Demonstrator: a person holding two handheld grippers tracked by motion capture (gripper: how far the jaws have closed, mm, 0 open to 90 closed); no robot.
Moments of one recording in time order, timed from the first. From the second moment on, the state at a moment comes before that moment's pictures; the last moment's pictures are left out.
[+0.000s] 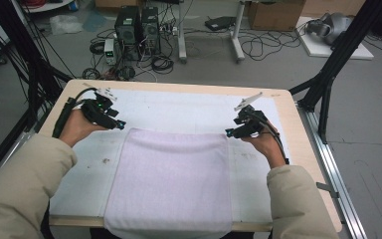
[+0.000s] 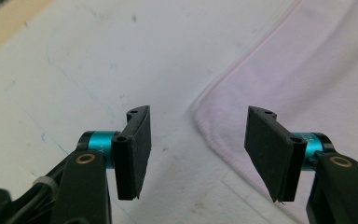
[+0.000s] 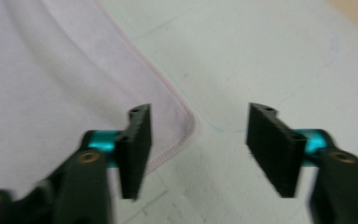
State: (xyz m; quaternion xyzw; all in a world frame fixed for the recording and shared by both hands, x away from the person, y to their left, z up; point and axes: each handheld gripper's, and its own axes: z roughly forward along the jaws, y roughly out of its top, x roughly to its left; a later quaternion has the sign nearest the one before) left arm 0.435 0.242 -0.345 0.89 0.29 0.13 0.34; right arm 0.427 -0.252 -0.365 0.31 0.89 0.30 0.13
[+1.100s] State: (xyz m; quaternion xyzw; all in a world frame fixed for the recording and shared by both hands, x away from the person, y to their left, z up) left arm 0.295 0.344 -0.359 0.72 0.21 0.19 0.63; right arm 0.289 -0.326 -0.343 0.22 0.72 0.60 0.26
